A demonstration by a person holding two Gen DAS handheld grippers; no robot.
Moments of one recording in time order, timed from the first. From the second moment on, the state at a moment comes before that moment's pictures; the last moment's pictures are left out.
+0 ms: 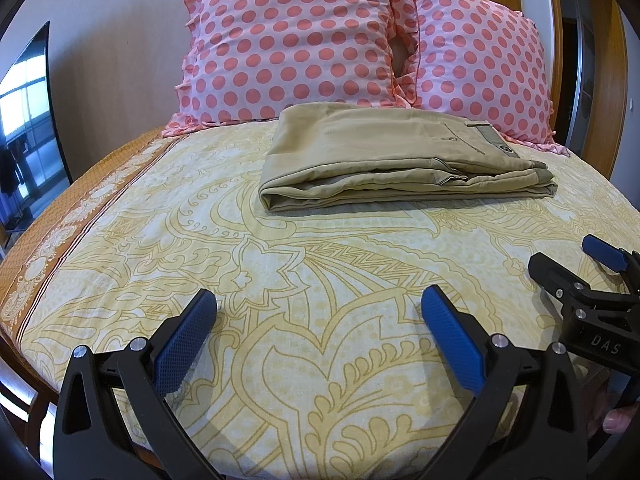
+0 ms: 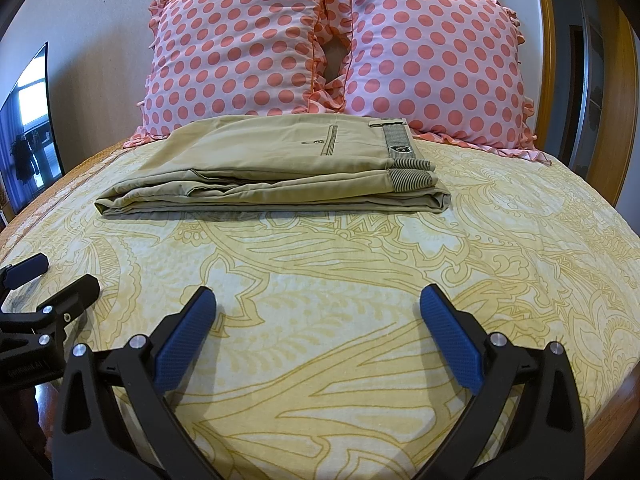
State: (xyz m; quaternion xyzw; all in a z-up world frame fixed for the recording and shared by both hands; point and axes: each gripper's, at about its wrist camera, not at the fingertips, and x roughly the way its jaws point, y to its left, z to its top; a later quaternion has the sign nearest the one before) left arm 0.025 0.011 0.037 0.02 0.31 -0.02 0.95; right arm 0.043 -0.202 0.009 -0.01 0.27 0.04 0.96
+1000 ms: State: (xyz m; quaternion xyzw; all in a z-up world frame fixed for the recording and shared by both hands) left arm 0.027 0.014 0.036 0.02 0.31 -0.02 0.95; right arm 0.042 -0.202 0.009 -0.01 0.27 0.04 0.96
